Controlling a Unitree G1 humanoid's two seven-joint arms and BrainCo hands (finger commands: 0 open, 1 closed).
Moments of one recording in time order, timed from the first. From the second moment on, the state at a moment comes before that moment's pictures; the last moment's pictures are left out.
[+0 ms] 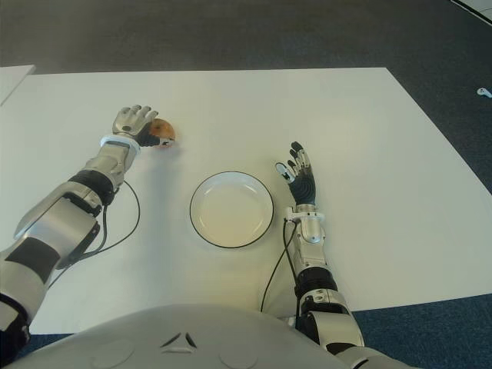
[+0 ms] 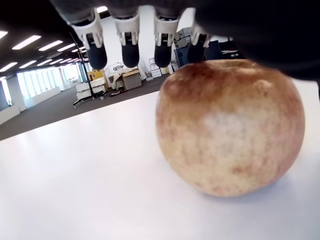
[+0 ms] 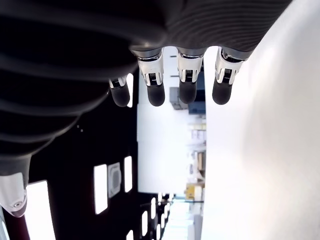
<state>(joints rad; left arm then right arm) -0.82 0.38 -0.62 1.23 0.89 0.05 0.31 -0.11 -0.07 -0.11 0.68 0.04 -0.64 0.03</state>
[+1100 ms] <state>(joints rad) -0.82 0.34 -0.61 1.24 0.83 0.03 0.31 -0.12 -0.07 -0.11 0.68 0.05 -0.68 0.03</state>
